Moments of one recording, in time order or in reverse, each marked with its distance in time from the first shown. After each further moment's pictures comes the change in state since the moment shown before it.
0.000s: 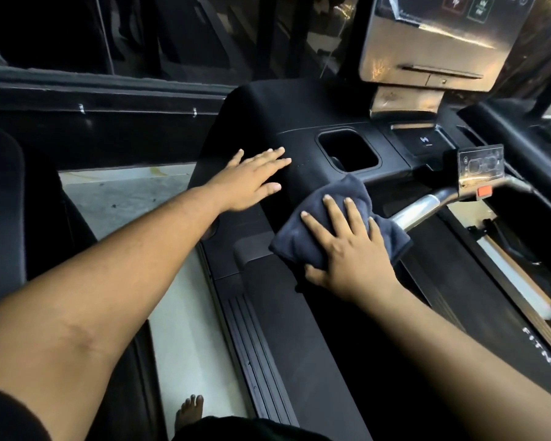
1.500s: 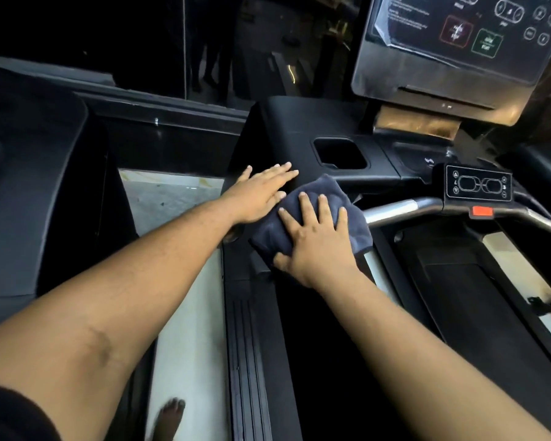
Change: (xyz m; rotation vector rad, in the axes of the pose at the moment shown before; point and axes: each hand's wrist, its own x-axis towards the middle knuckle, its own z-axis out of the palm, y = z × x) left_hand -0.042 0.125 0.033 0.067 0.119 -0.268; right_hand -0.035 0.026 -0.001 0.008 -0.034 -0.207
